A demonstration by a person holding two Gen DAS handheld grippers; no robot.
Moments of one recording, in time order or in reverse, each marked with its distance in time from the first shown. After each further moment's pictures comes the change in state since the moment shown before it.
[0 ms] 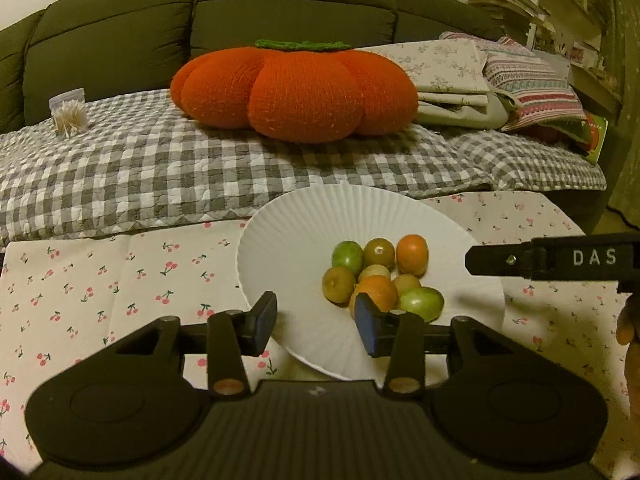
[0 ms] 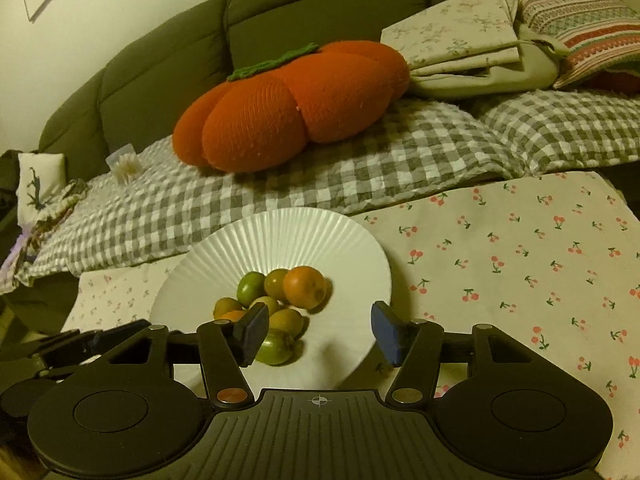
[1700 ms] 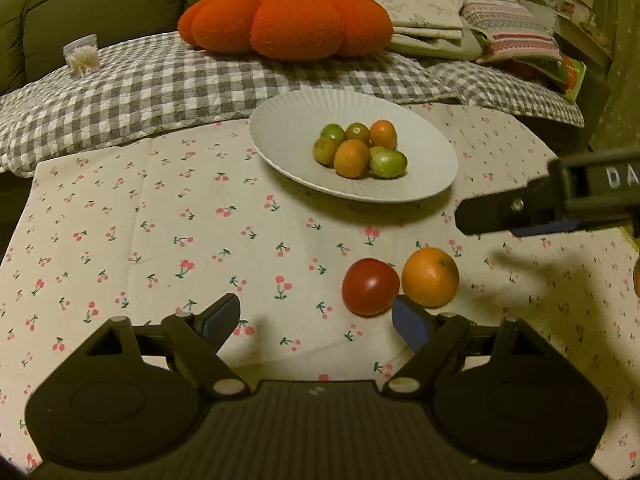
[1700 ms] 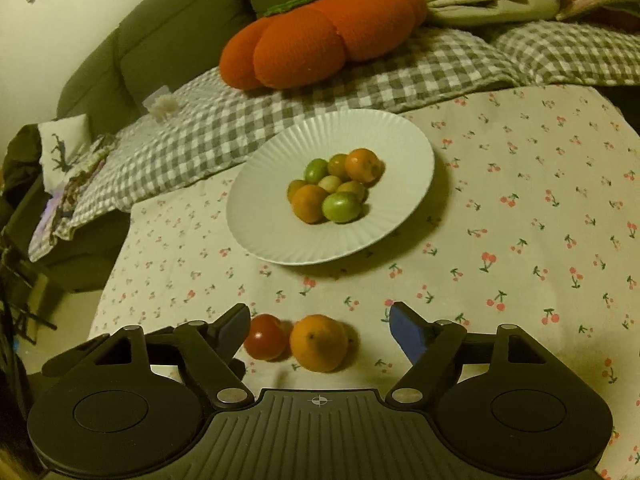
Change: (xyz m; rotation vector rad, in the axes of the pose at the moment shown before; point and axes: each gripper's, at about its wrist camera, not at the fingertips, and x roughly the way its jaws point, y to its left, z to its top) left arm -0.066 -0.003 -0.064 0.032 0.182 -0.021; right arm -0.055 0.035 -0.049 0.061 0.205 0.063
